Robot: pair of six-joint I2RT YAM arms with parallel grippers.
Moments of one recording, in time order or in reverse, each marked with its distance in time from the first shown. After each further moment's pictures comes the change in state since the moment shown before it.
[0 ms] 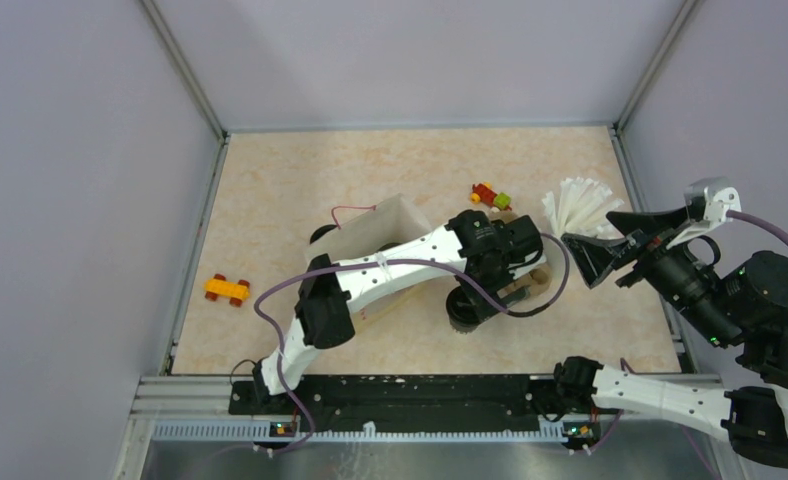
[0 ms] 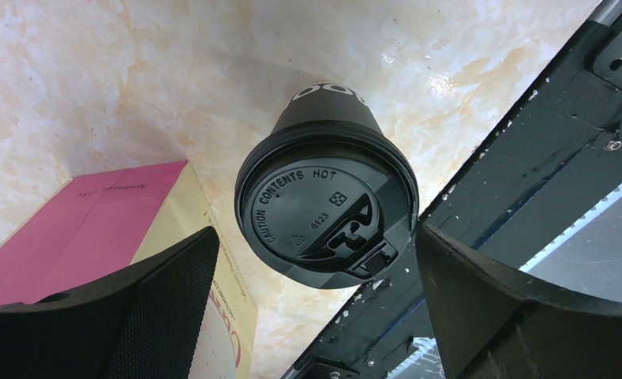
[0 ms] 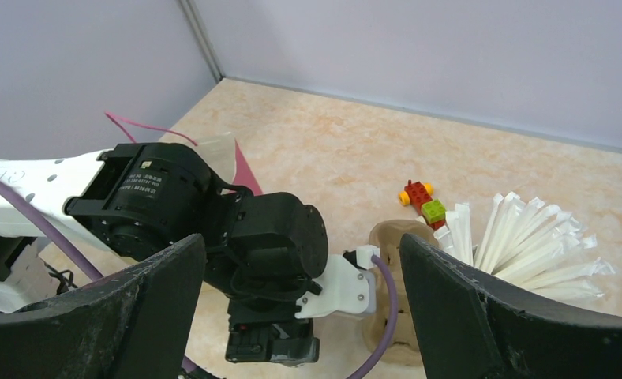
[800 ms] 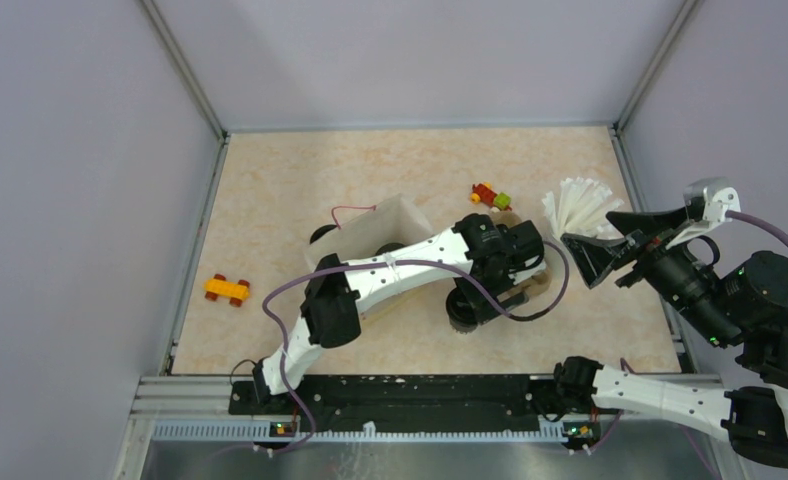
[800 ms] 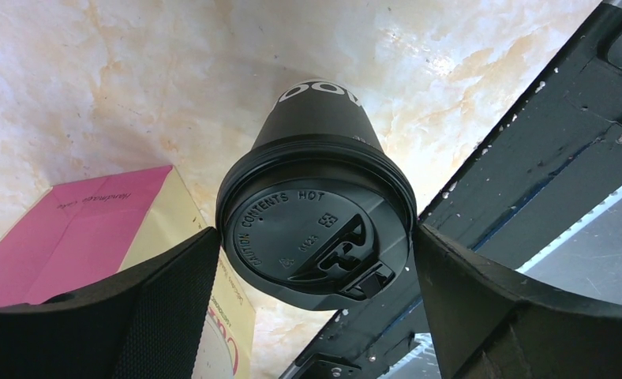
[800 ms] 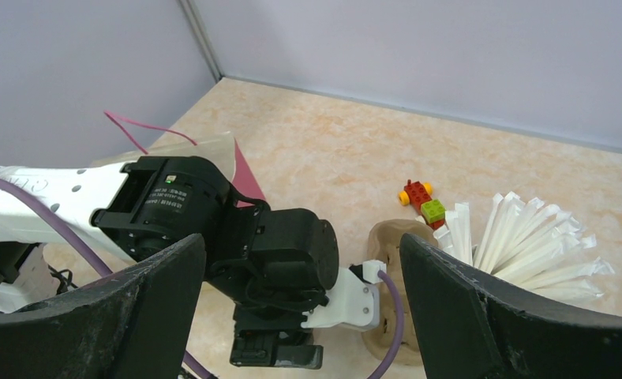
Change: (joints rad) left arm 0.000 0.041 0.000 -0.008 0.026 0.017; right arm 0.000 0.000 -0.002 0.000 0.000 -0.002
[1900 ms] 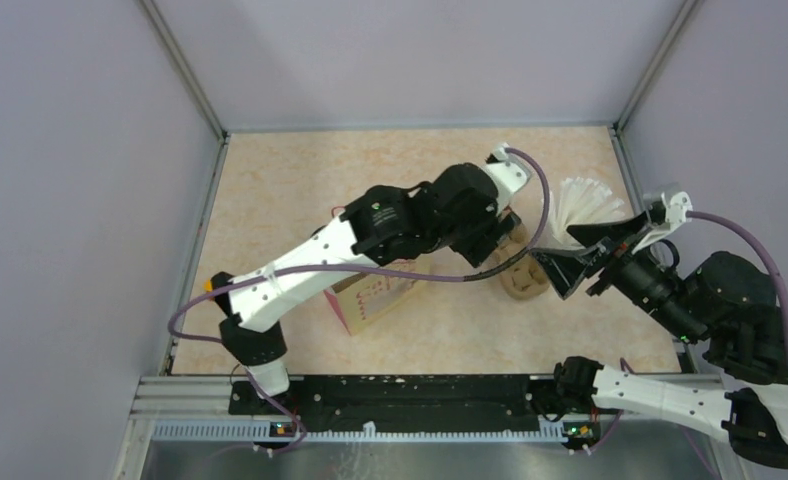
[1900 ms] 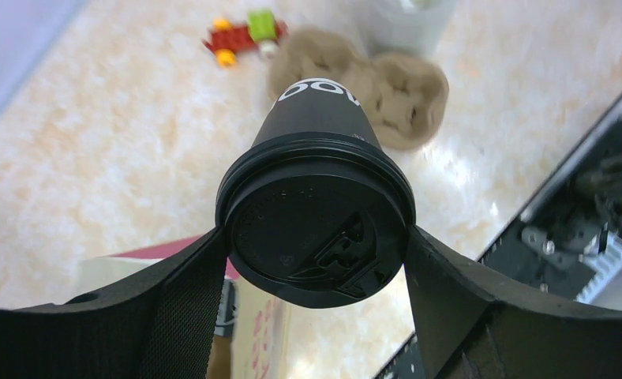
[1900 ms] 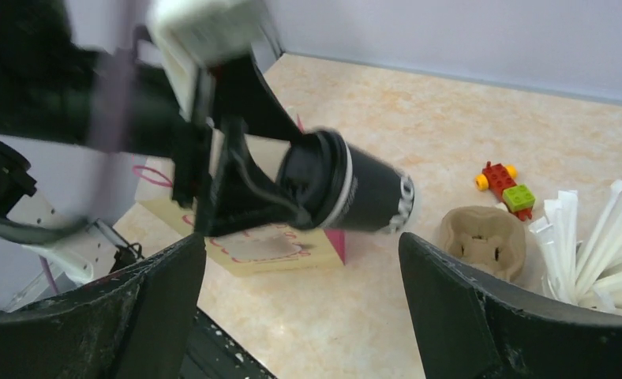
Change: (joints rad) left arm -0.003 -0.388 0.020 0.209 -0.286 -0.068; right arm 0.000 -0.012 -0.127 0.090 -0.122 0.122
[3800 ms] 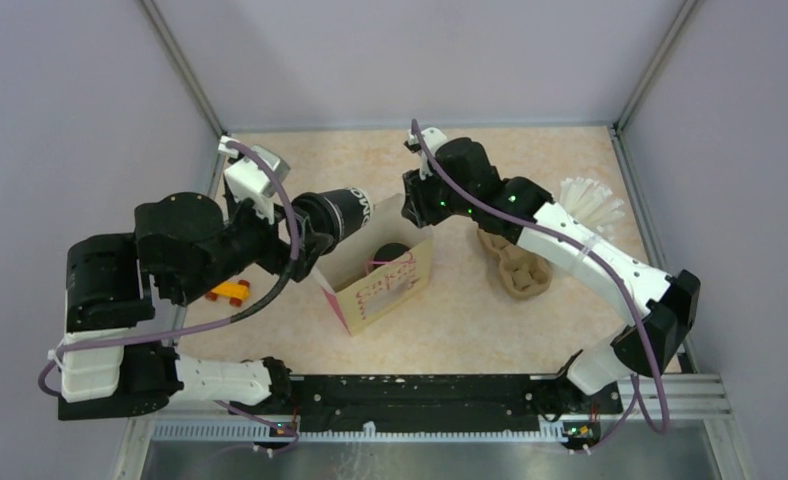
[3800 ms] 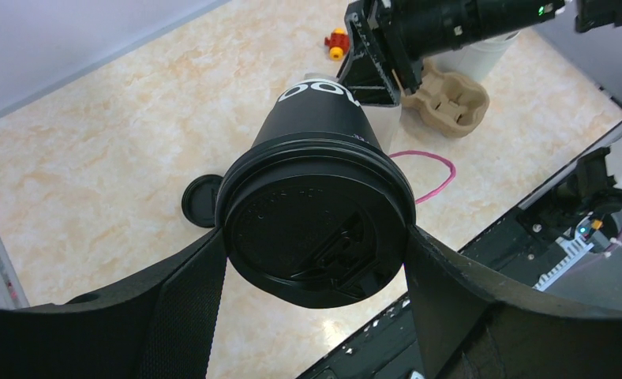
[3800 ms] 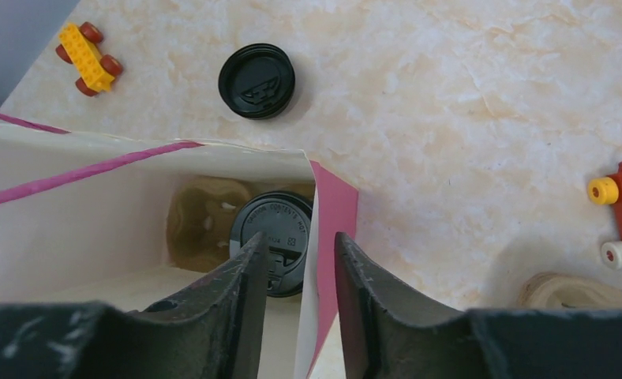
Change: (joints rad) left arm 0.000 -0.697 -0.121 -0.293 -0.211 -0.143; right arm -0.291 0.941 0.221 0.193 -0.476 -0.088
